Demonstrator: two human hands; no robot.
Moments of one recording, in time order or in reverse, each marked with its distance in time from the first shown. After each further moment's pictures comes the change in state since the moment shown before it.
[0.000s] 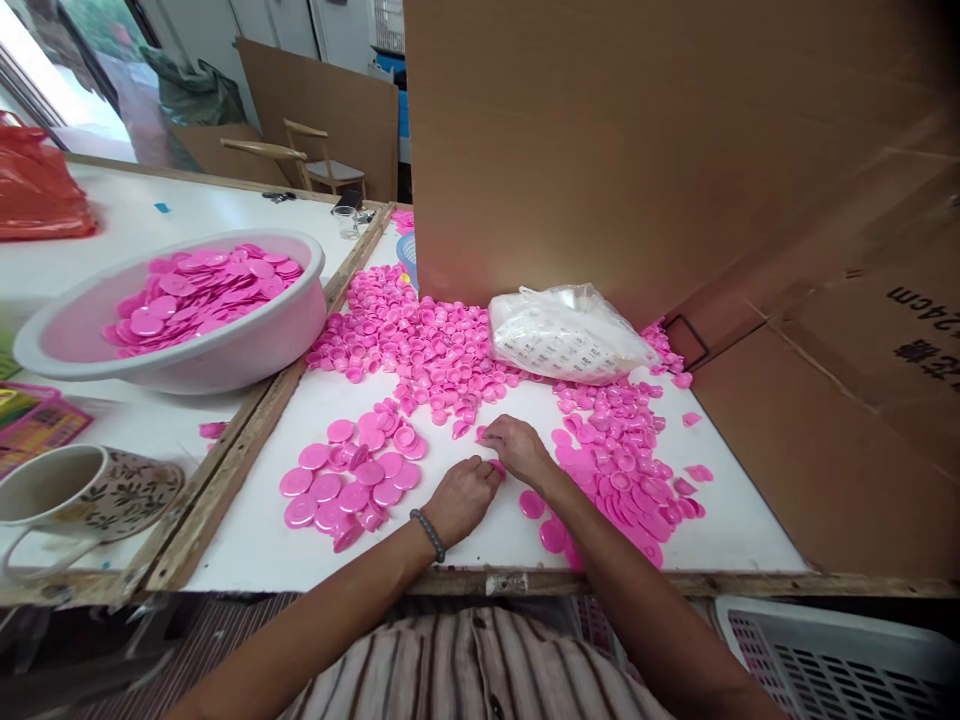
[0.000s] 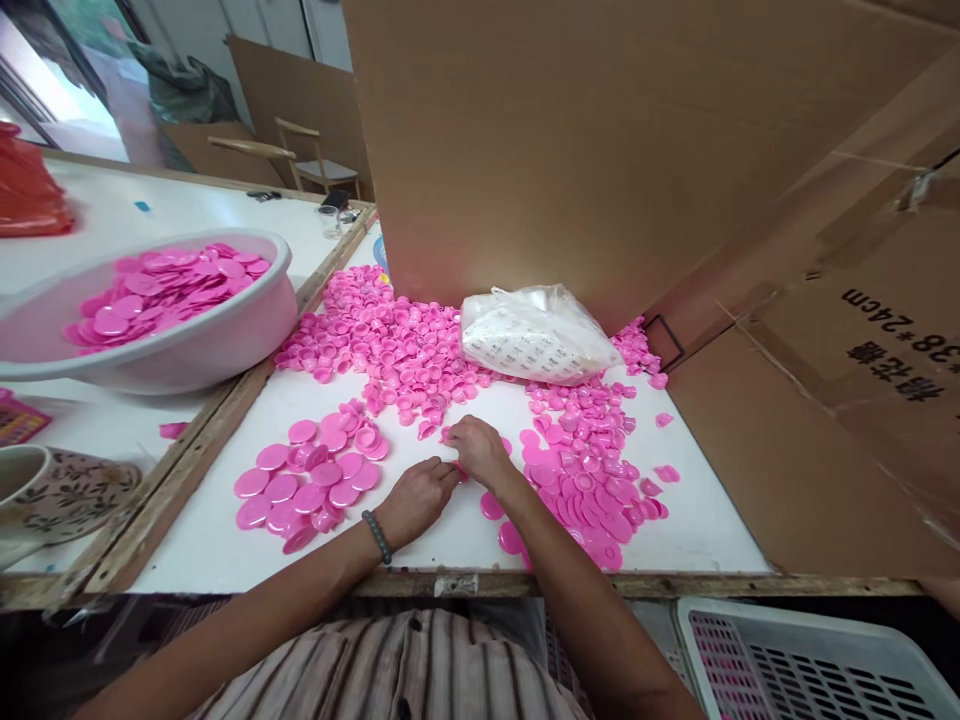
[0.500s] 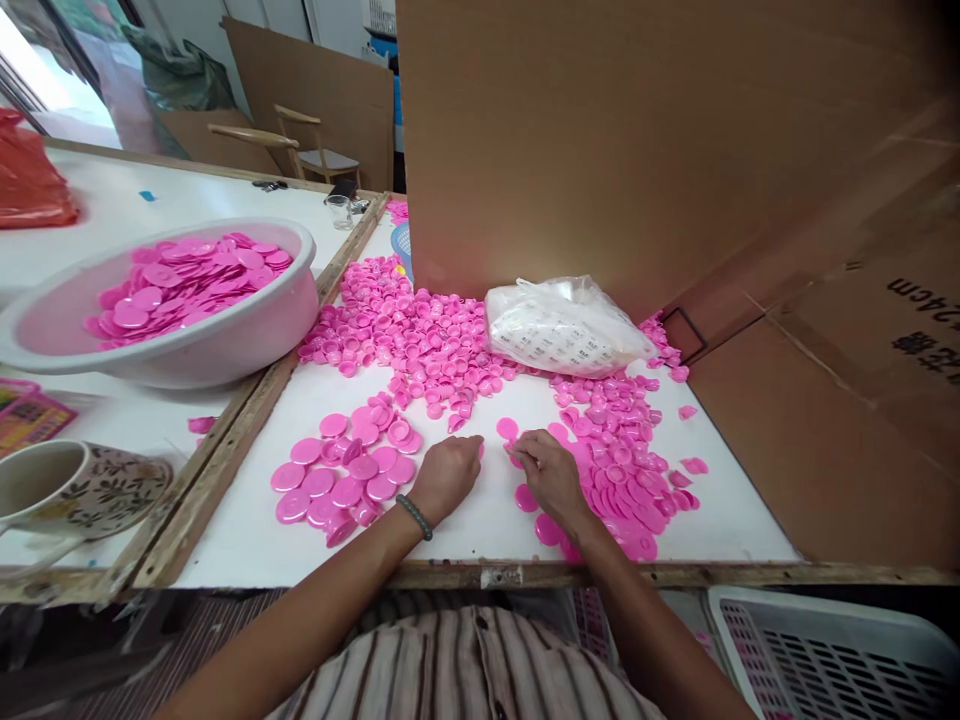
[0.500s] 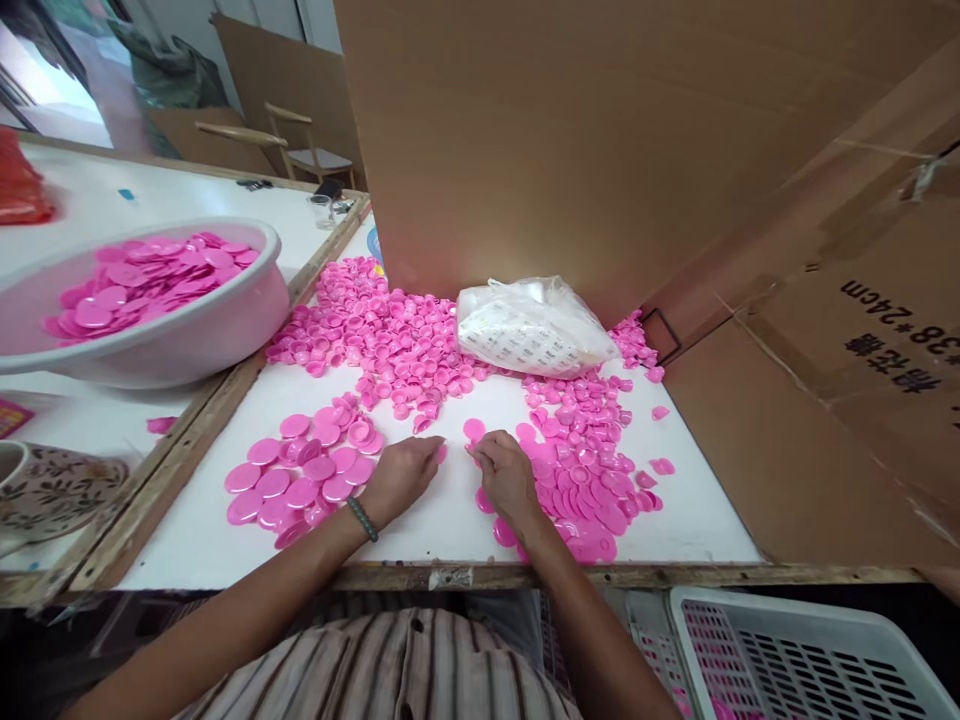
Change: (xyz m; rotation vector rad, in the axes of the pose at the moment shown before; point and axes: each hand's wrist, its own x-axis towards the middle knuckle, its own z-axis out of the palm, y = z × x) left_hand 0.006 -0.011 -0.014 -0.153 0.077 -0.349; right_hand -0.063 0.003 -0.013 0.144 0.266 0.053
